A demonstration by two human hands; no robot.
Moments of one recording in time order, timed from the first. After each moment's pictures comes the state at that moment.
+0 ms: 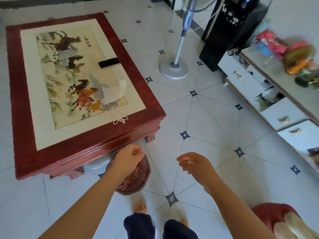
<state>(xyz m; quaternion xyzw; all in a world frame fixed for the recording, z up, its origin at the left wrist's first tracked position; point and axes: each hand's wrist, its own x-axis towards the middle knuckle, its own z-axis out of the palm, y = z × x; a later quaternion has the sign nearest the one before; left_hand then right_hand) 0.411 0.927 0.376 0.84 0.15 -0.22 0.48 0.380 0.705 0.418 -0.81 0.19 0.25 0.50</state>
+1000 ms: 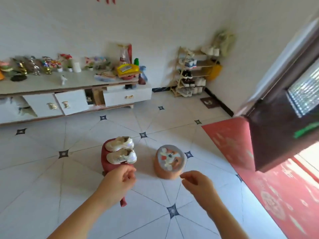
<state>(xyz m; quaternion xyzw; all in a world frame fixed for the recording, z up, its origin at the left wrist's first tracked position) -0.053 0.437 0.463 0.67 -0.54 -0.44 0.26 -0.304 0.422 0.472 -0.58 0.66 -0.24 0.41</state>
